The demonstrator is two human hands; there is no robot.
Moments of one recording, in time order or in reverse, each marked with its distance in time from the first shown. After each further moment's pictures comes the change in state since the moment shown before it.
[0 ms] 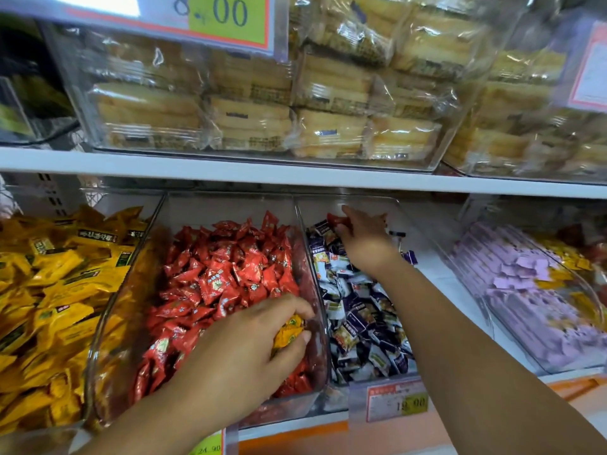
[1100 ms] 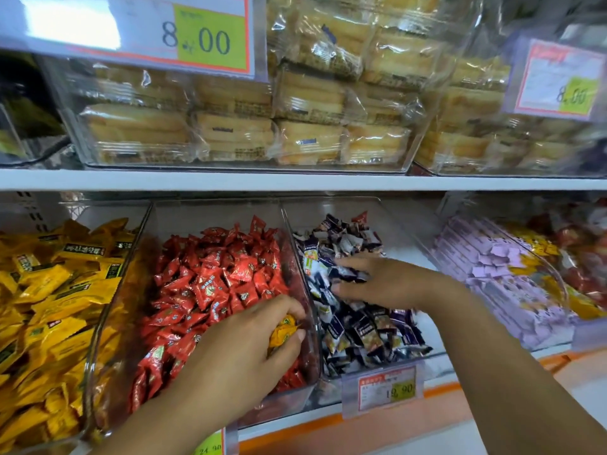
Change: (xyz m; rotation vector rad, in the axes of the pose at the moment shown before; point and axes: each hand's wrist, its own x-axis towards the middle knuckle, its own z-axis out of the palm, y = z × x) left_hand 0.000 0.010 -0.003 0.031 -0.025 -0.018; right_hand -0.085 0.000 -0.061 -0.052 -0.585 0.149
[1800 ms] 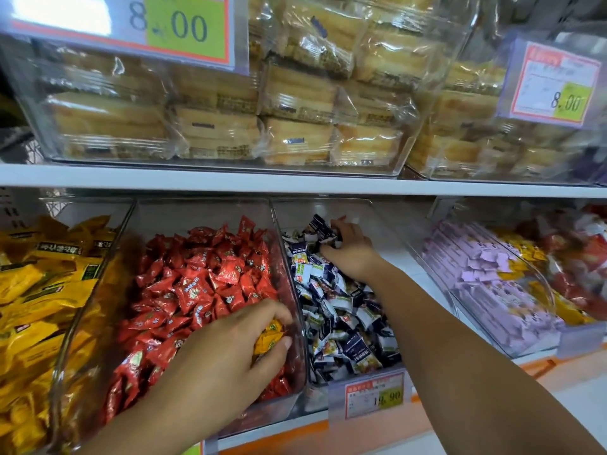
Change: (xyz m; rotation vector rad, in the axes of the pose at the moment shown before) left_hand 0.001 0.000 0.000 0.043 -0.046 -0.046; right_hand 0.101 0.016 0.008 0.212 0.420 -0.031
